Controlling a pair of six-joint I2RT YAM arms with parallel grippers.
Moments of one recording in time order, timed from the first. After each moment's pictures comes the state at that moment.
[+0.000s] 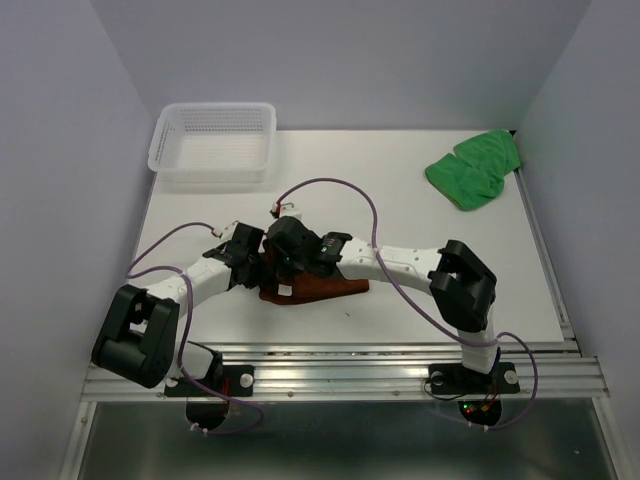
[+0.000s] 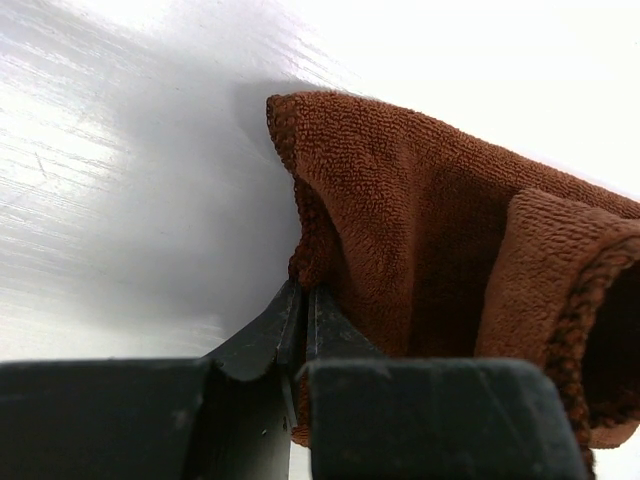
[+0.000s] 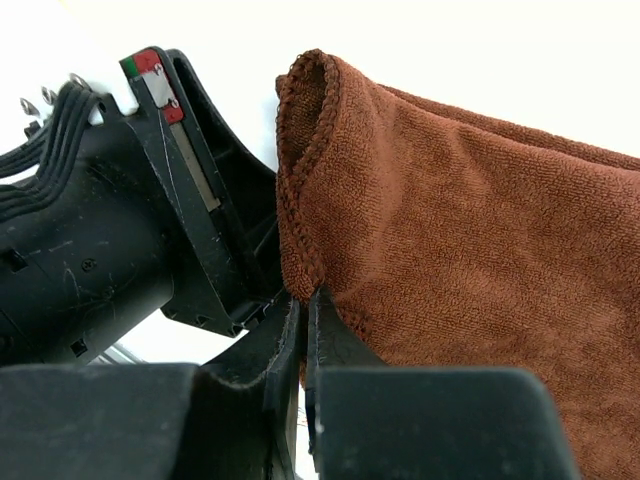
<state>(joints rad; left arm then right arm) -0.40 1.34 0.60 -0.31 -0.13 -0.93 1.08 1.96 1.52 -0.33 0.21 0.66</state>
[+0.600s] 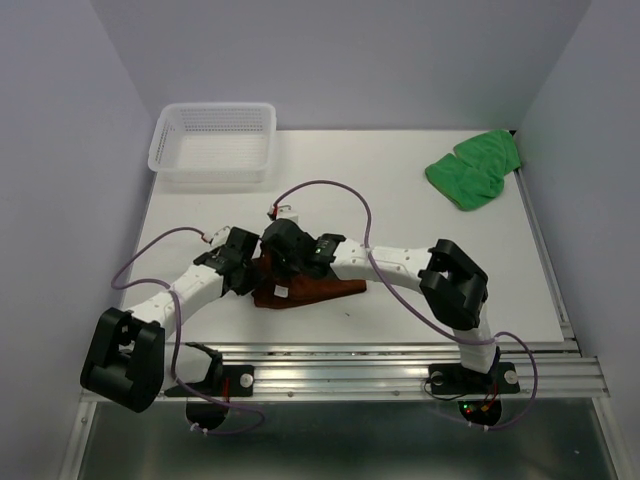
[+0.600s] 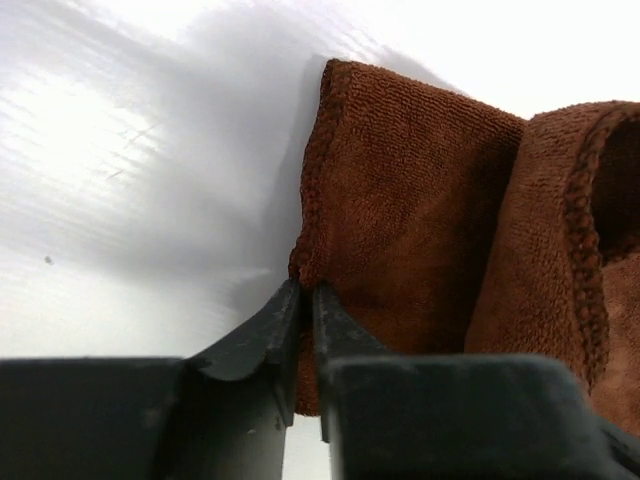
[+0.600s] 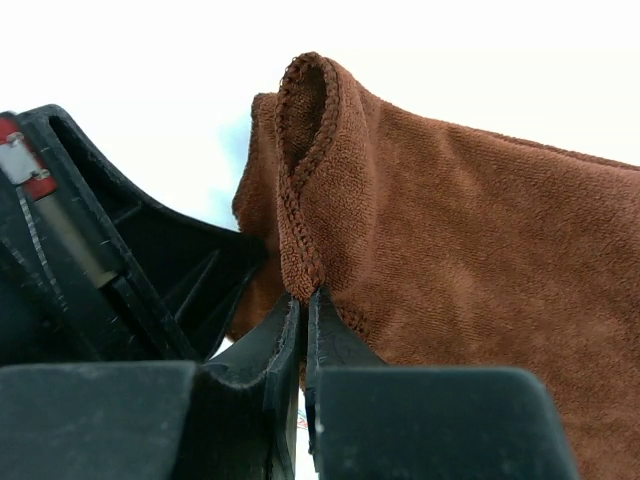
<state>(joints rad) -0.40 1.23 0.60 -0.47 -0.19 -0.95 1.09 2.01 1.55 -0.33 0.23 0.68</state>
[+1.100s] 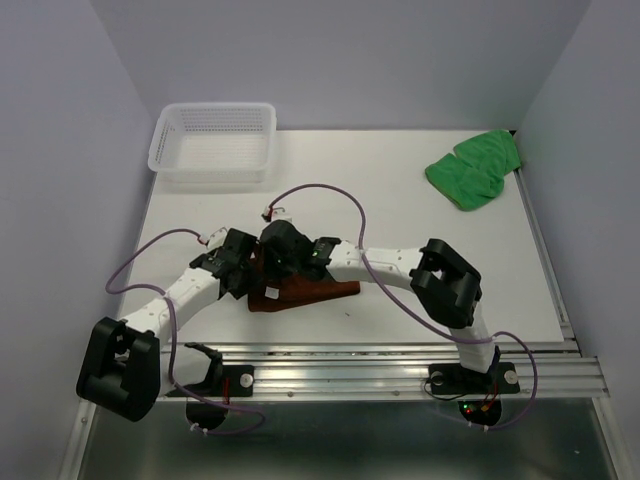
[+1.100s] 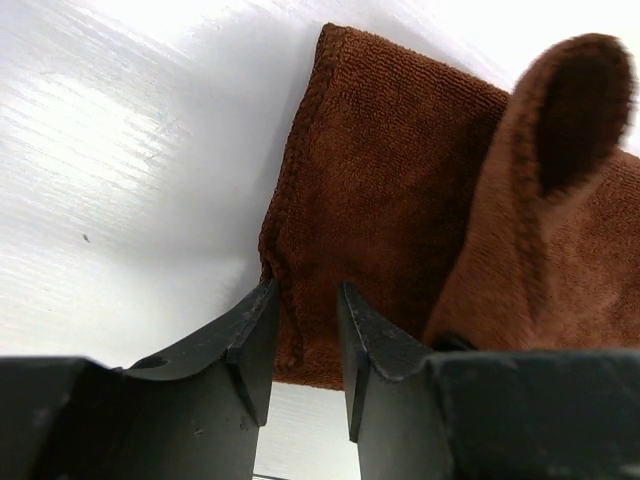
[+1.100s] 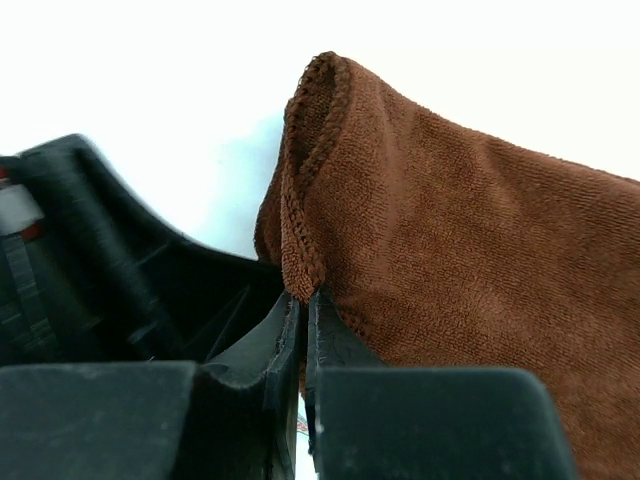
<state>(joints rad) -0.40 1.18 0.60 -0.55 -0.22 -0.95 1.09 2.04 1.54 -0.21 0.16 0.69</state>
